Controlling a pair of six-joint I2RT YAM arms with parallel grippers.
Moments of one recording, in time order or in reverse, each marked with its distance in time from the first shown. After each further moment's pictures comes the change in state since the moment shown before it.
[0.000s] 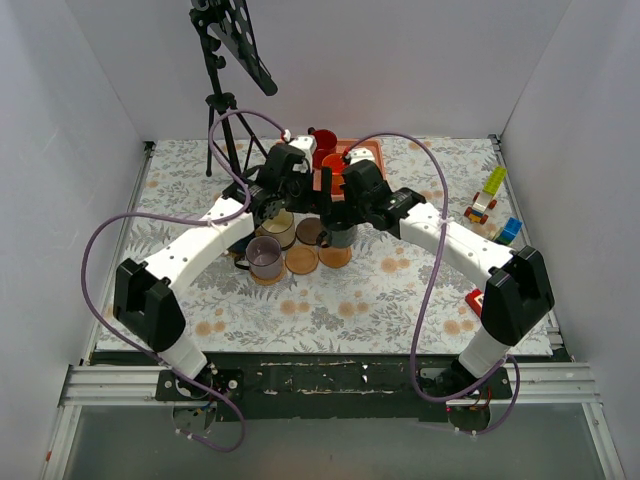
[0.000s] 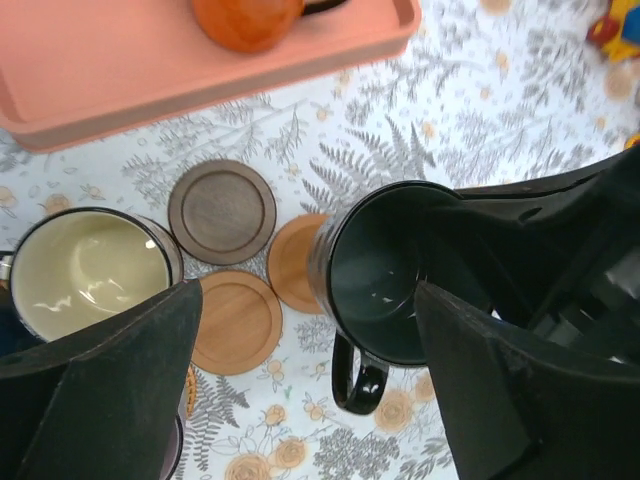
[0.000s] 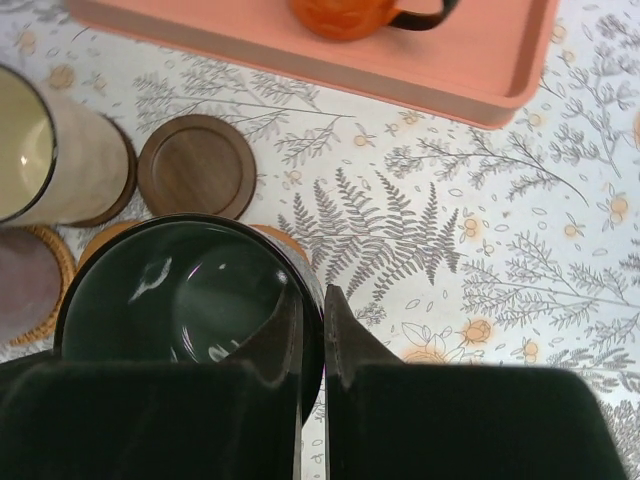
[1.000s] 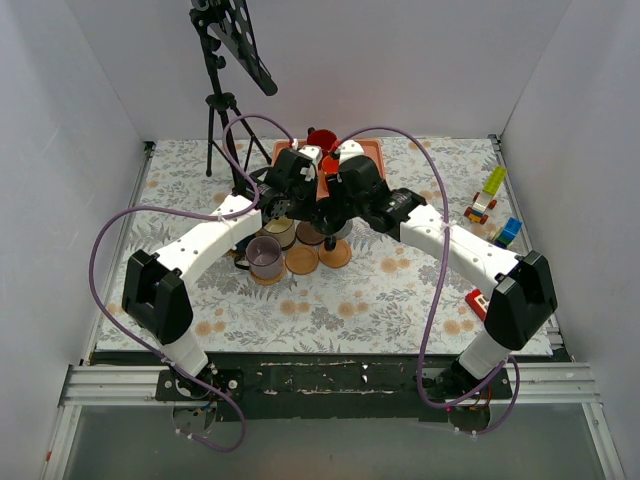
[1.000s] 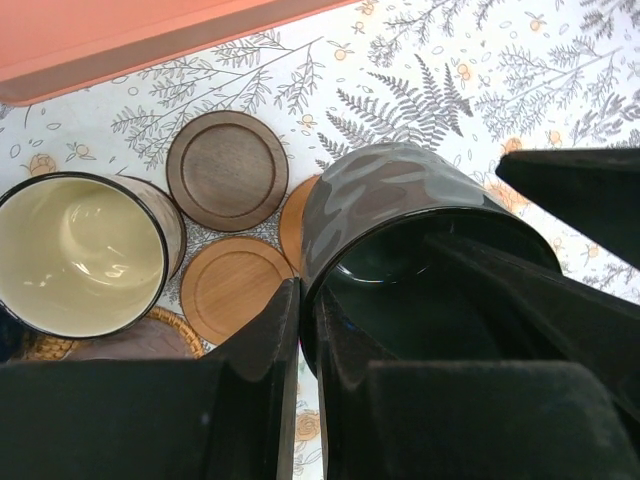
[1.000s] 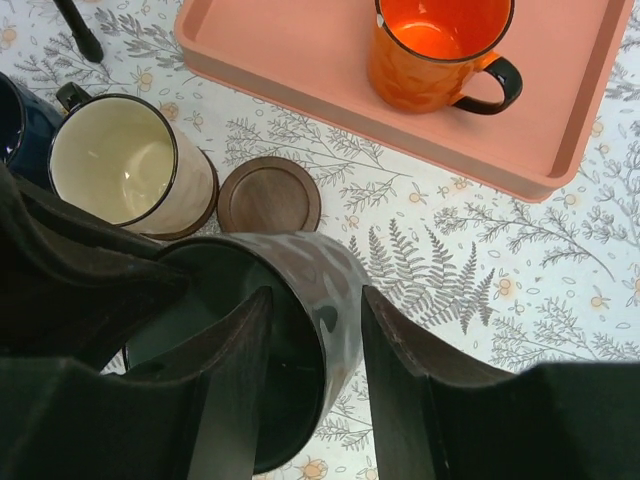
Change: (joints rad) left arm 0.000 0.046 0.014 -0.066 -0.013 0.003; right arm 0.038 -0.027 0.027 0.077 -0.040 -0.026
